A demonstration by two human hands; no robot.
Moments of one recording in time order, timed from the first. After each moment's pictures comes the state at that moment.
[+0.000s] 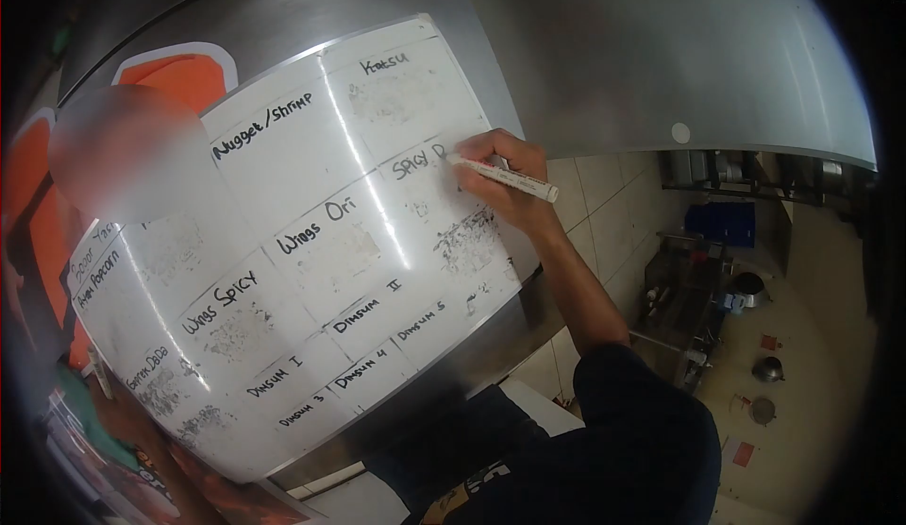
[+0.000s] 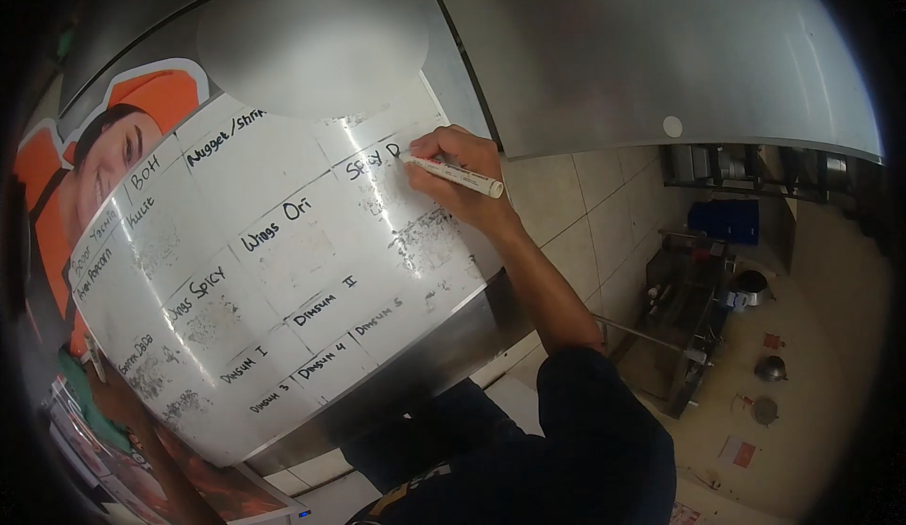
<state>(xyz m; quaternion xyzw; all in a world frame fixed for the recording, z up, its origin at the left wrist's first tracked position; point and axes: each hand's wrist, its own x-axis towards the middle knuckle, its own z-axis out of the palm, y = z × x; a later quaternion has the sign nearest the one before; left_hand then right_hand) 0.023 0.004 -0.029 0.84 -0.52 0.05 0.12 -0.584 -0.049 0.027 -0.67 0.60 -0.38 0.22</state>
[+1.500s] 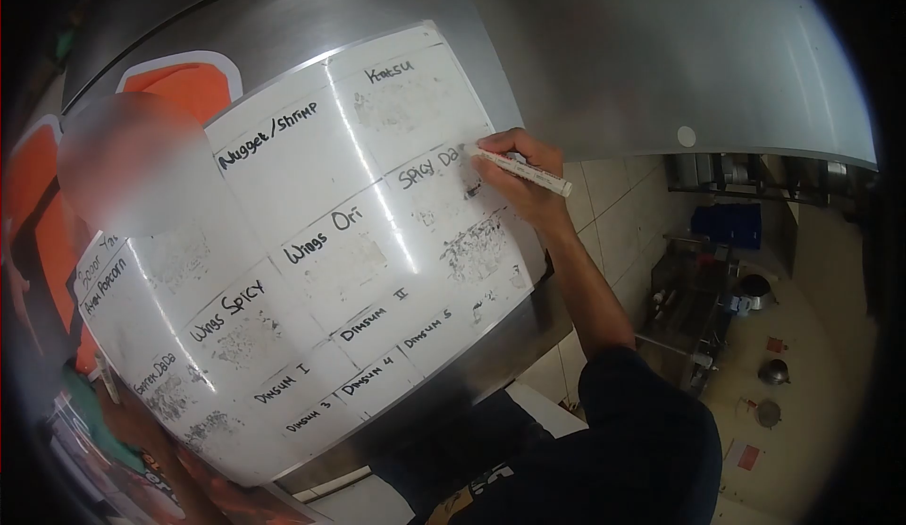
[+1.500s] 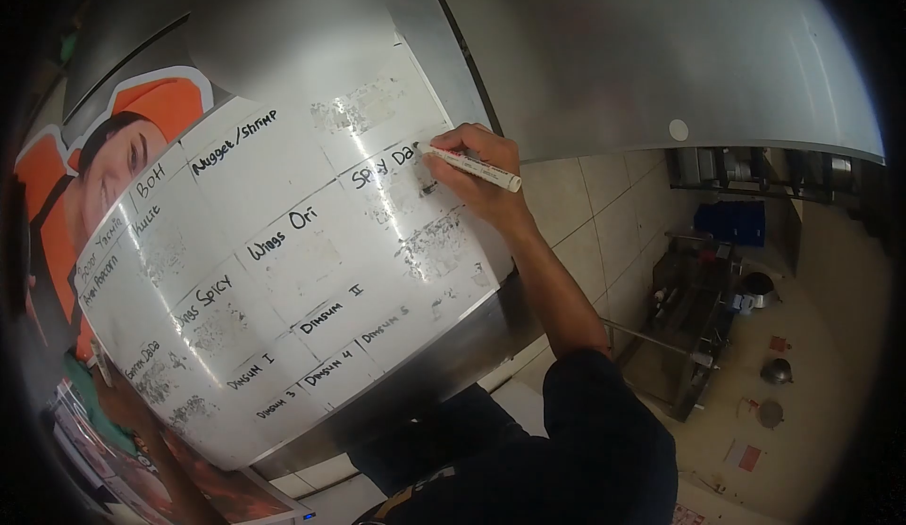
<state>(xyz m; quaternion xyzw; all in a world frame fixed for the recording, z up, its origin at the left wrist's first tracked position) 0.009 0.001 -0.017 0.84 -0.52 0.00 0.15 -0.599 -0.051 0.027 -0.62 0.65 -0.37 0.24</state>
